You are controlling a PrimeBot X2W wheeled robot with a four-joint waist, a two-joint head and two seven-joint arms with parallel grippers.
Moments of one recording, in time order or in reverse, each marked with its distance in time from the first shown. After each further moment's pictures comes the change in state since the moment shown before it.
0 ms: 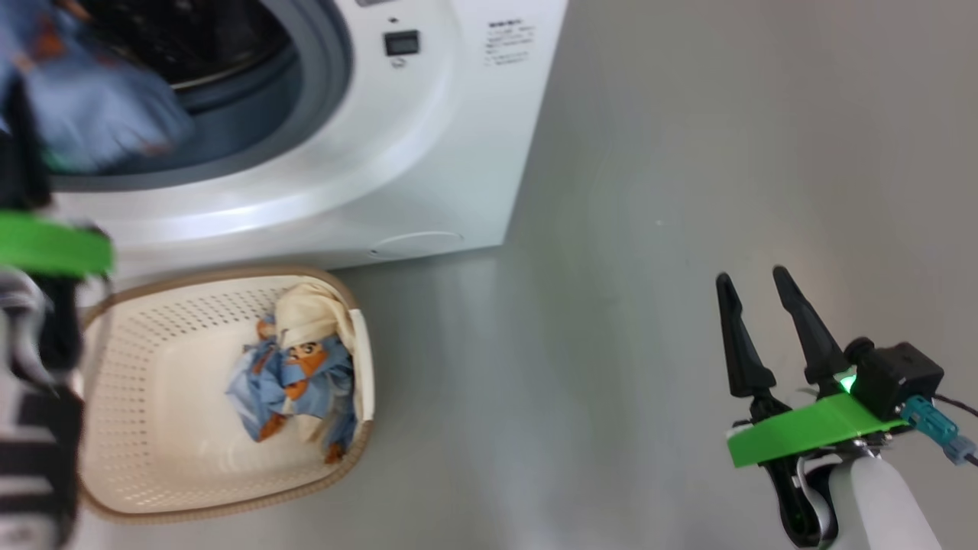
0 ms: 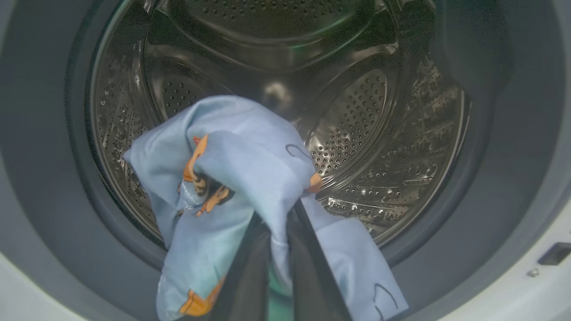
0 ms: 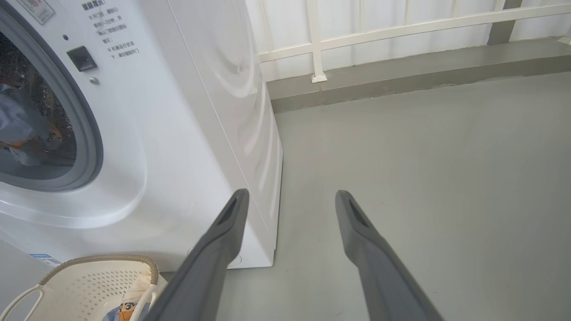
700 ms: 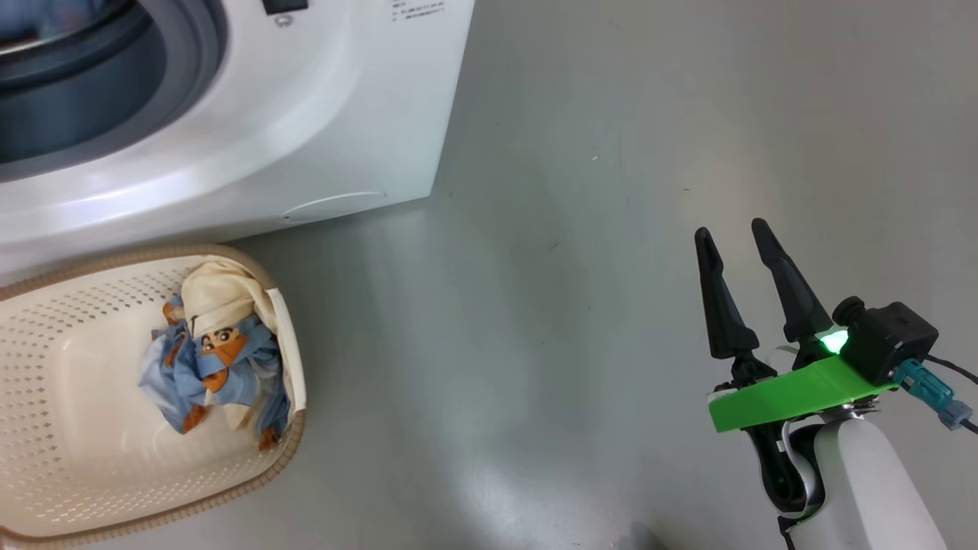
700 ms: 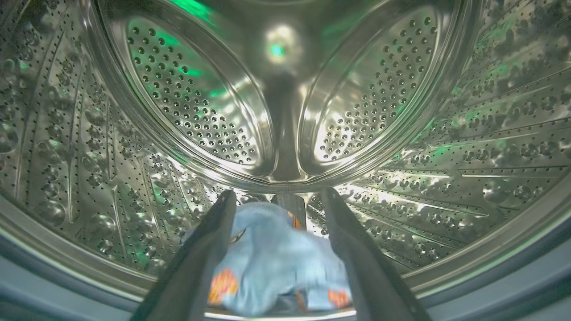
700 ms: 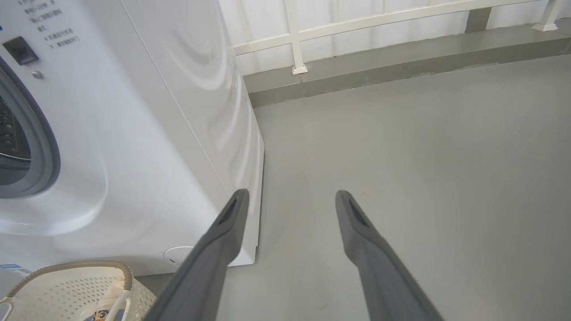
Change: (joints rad) left arm -0.428 0.074 -0.052 0.441 0.032 0.000 0.000; right arm -0.089 0.001 0.060 -0.013 0.058 0.000 0.000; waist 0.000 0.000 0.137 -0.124
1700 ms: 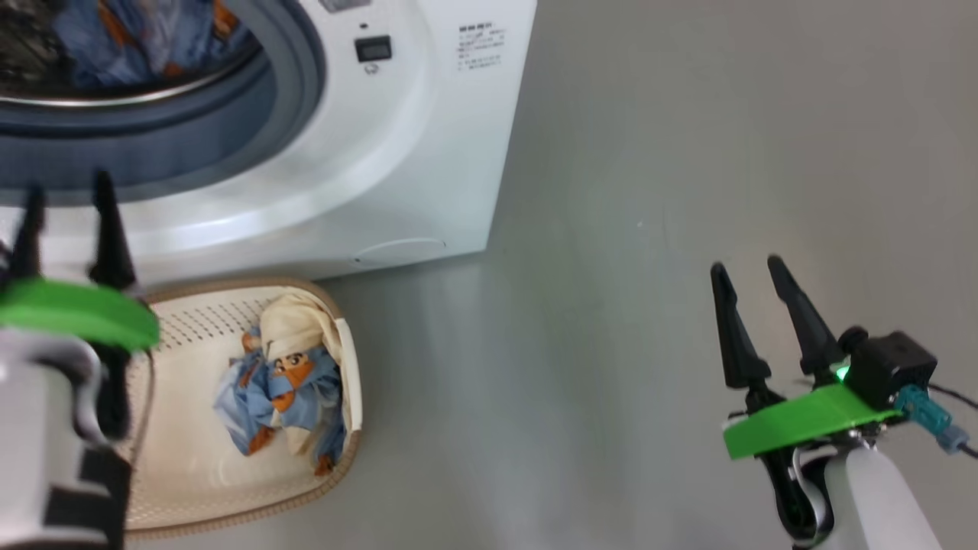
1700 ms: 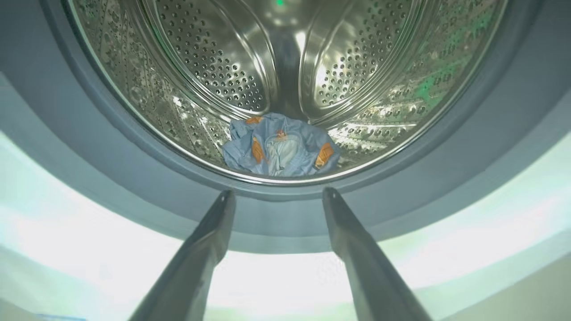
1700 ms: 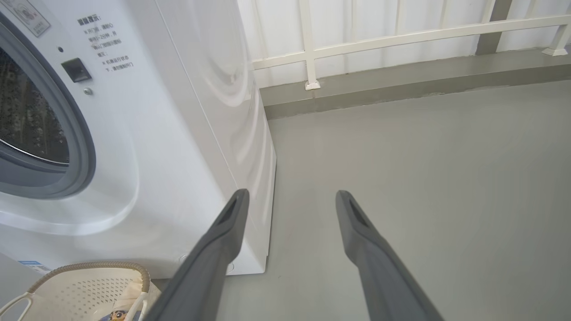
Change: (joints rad) left arm 0.464 -0.120 0.081 -0.254 0.078 0.000 0.000; right arm 0.045 0.000 -0.047 0.034 -0.056 0.000 0.000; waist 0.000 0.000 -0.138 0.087
